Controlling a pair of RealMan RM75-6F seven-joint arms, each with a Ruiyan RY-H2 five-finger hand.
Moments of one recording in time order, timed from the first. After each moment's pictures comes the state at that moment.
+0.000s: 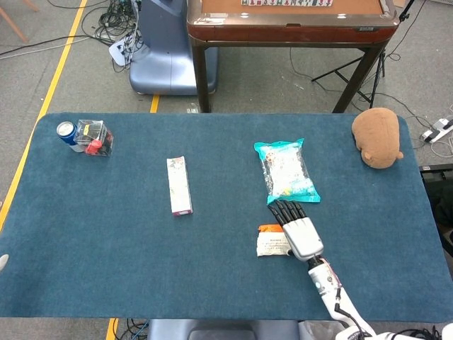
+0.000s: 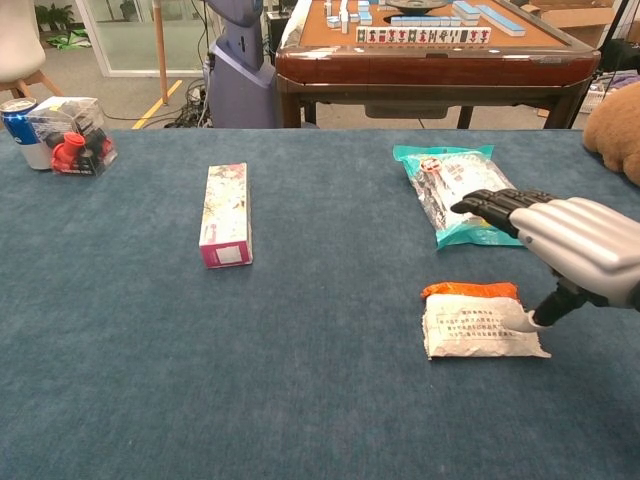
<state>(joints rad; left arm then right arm) 0.00 -1.03 -0.11 -1.54 1.36 1.52 -0.14 0.37 -1.62 0.08 -1.49 -1.42 1.18 -0.49</state>
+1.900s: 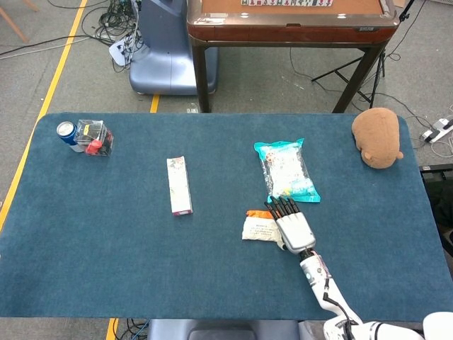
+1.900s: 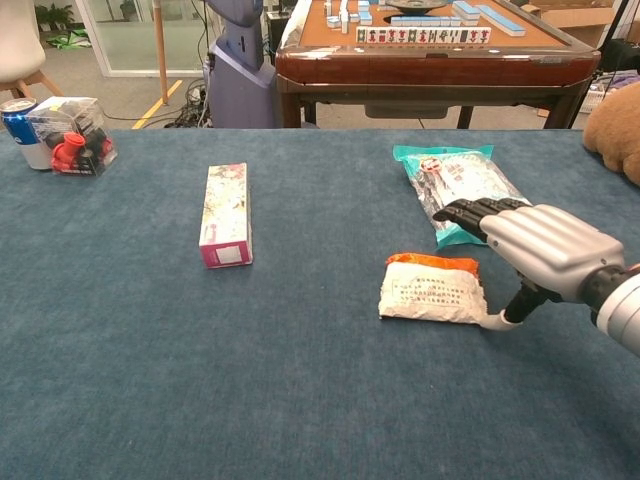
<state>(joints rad) 0.01 -1.02 -0.13 -1.54 1.33 1.52 -0.20 0.45 -1.72 0.13 -1.39 -1.31 1.11 -0.55</state>
